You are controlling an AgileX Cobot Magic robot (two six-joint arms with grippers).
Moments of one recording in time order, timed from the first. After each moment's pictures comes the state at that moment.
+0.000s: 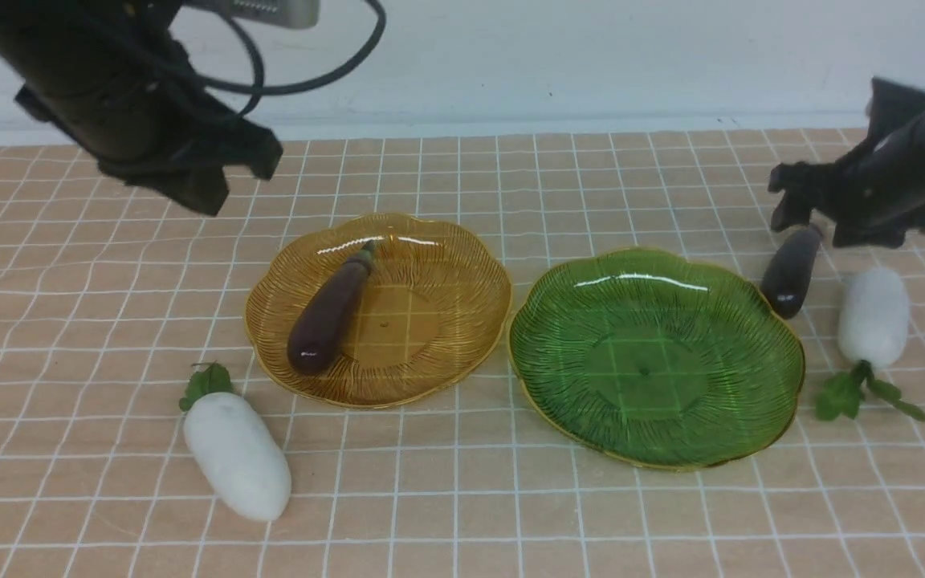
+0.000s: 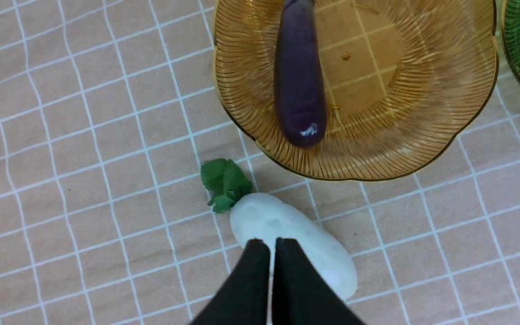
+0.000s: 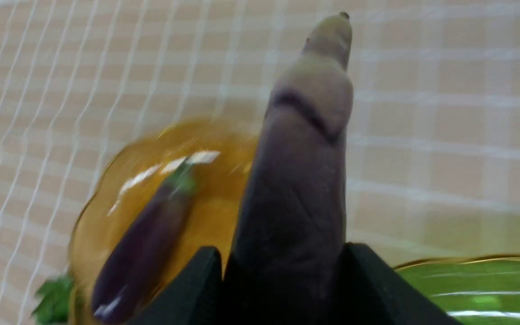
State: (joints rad) right arm 0.29 2.06 -1.94 0.50 0.93 -0.01; left arm -0.27 1.45 -1.58 0.05 1.25 0.02
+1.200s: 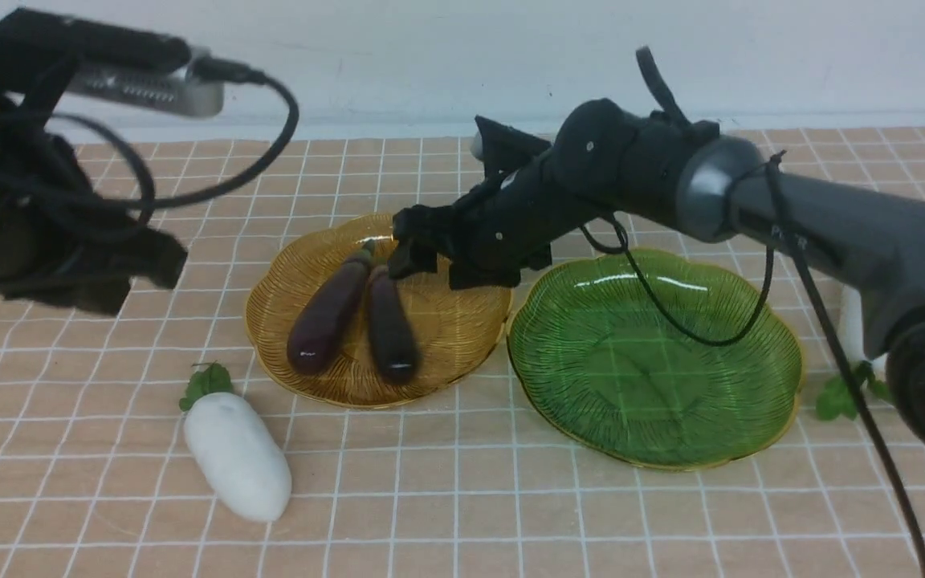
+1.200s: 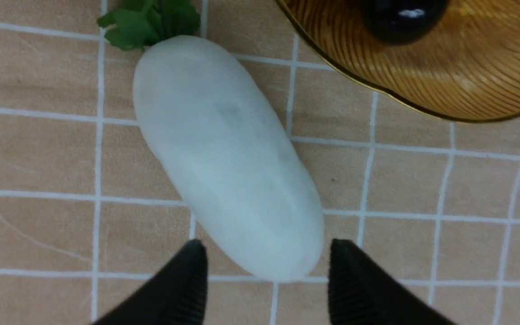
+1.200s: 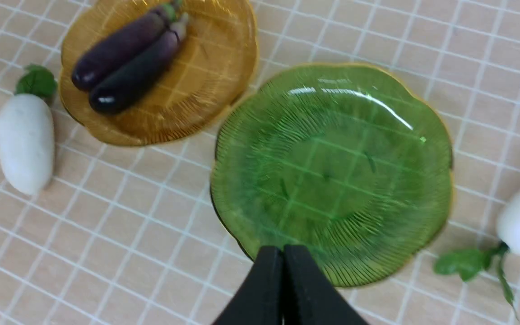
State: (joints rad) right arm 0.34 1.28 -1.50 0.17 1.26 -0.02; left arm -0.13 1.51 -1.04 -0.22 0.89 -0.19
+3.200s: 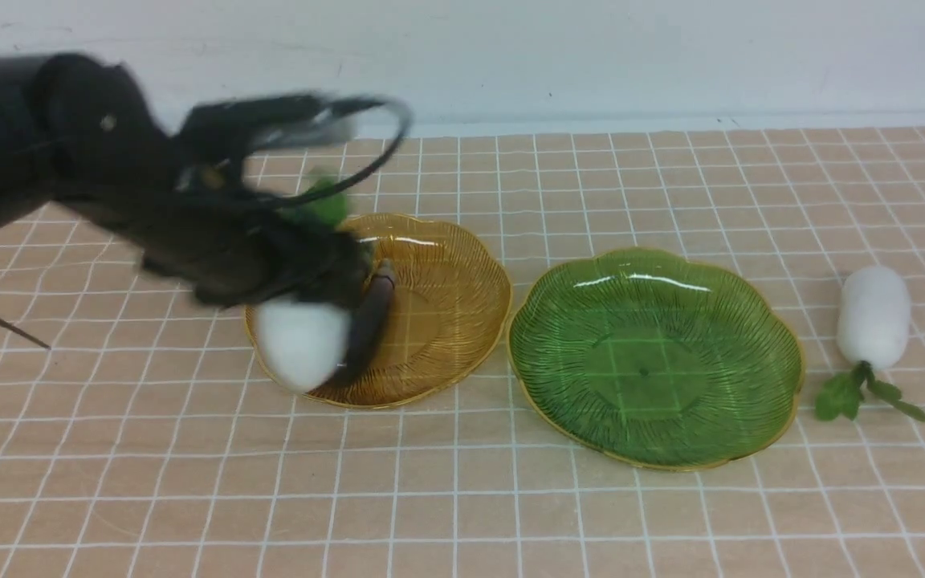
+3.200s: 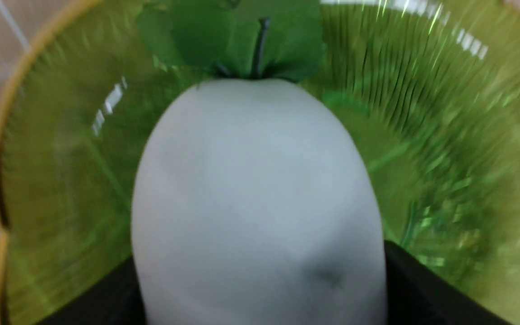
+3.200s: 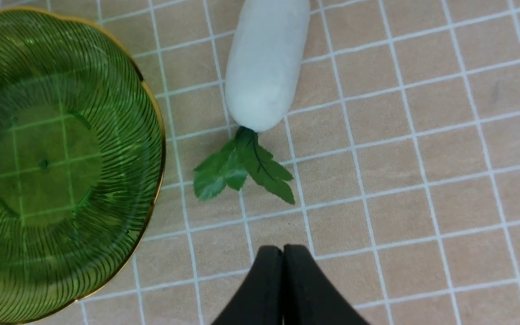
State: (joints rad) right arm -0.24 1.34 -1.21 0.19 1.15 -0.06; left arm -0.63 2.25 -1.95 -0.29 0.81 -0.02
